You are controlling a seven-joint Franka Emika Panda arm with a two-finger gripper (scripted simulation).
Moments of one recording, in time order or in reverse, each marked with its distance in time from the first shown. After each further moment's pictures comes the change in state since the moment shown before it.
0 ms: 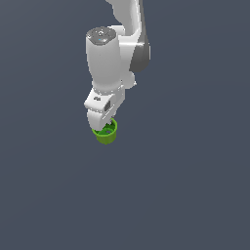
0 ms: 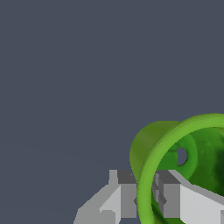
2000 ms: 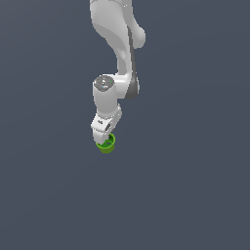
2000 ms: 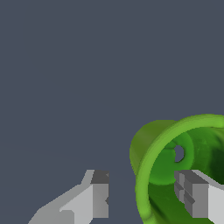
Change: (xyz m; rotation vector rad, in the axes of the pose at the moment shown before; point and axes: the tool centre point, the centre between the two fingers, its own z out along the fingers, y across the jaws) arm -0.031 -0.026 0.143 -0.002 -0.001 0.003
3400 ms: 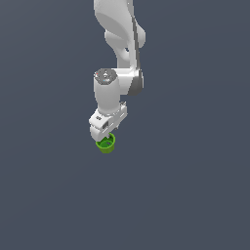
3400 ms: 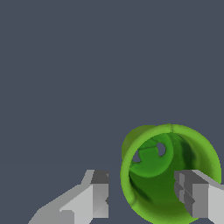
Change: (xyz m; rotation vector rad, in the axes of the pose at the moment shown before) arm 0.018 0.011 -0.034 0.002 -0.003 0.216
